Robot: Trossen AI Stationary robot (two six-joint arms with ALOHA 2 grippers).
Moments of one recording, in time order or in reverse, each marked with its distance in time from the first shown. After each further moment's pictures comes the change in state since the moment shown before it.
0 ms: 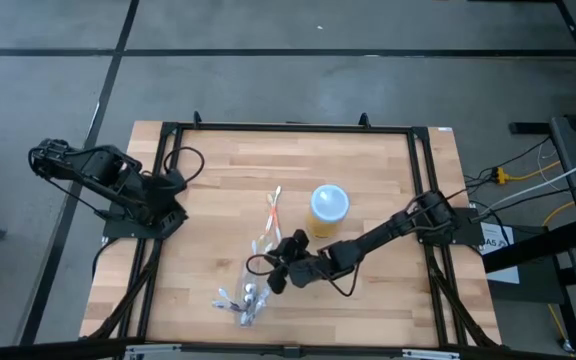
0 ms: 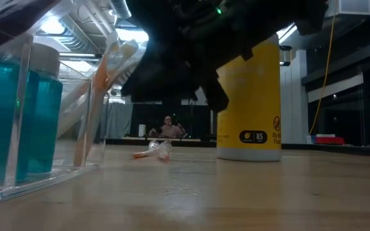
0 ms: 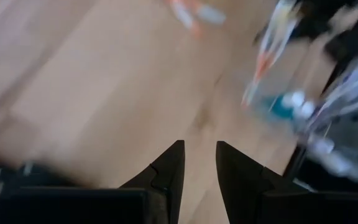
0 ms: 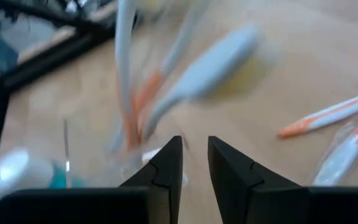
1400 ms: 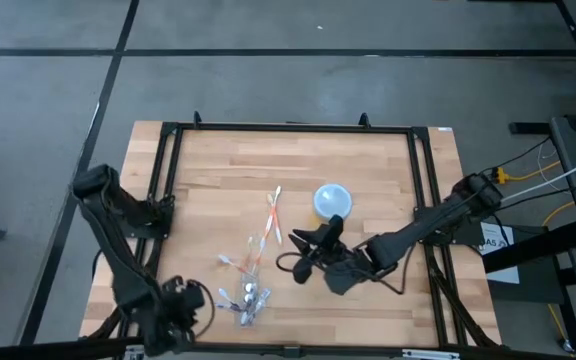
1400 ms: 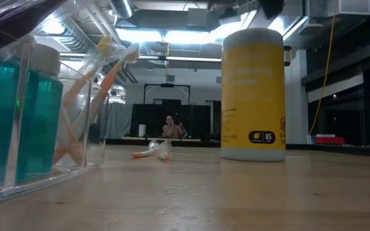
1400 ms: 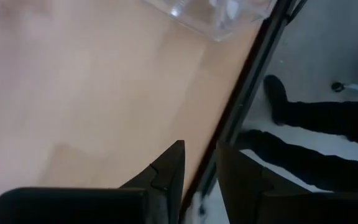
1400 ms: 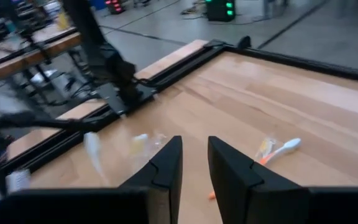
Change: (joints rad) left arm -0.727 0.708 0.000 0.542 -0.132 -0.558; right arm 0.121 -0.360 0.000 -0.347 0.403 0.067
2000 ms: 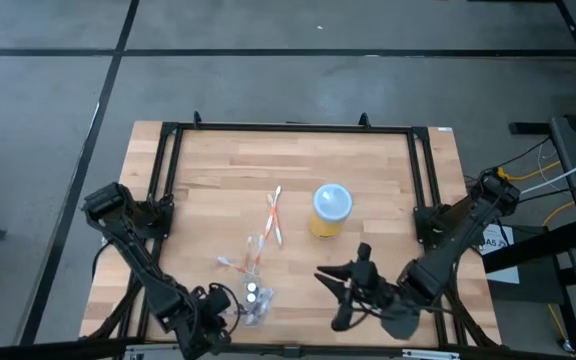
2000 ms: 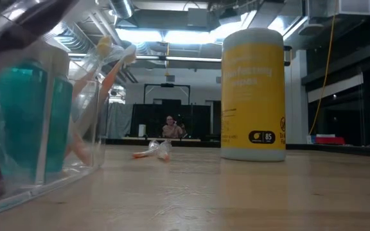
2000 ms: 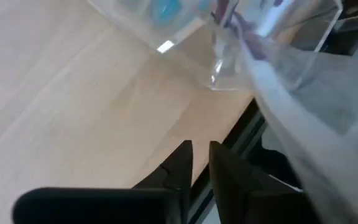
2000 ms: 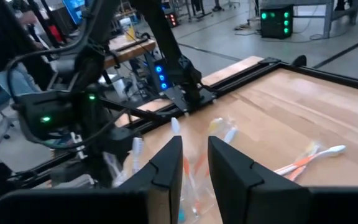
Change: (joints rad) left arm 0.124 0.214 0.000 0.271 -0.042 -0.122; right arm 0.286 -0.110 0.000 0.028 0.123 -0.088
